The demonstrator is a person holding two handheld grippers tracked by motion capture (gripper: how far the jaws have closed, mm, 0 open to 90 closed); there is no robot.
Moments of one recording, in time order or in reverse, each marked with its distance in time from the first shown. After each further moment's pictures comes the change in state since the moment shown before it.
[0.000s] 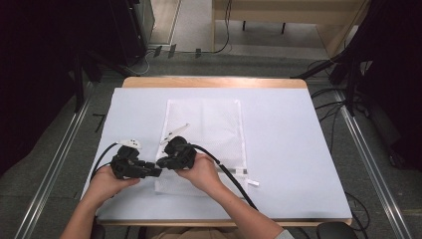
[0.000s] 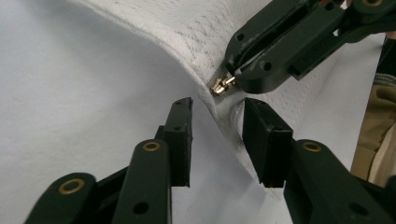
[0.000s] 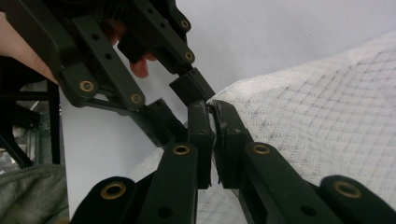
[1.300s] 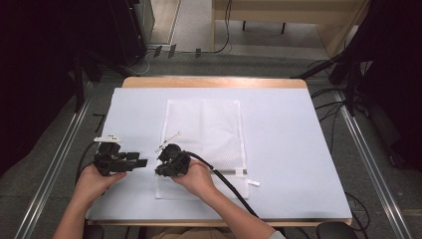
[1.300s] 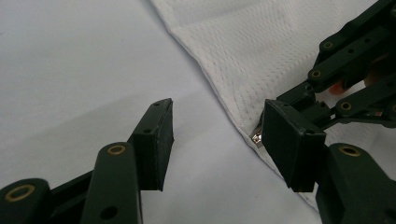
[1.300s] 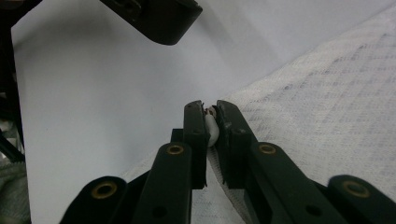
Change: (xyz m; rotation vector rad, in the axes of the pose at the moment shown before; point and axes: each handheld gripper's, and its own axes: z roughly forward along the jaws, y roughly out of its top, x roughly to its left) left arm 0.025 -0.018 -0.033 -0.161 0.161 -0.119; right arm 0.001 -0.012 0.036 0.083 -0.034 0.044
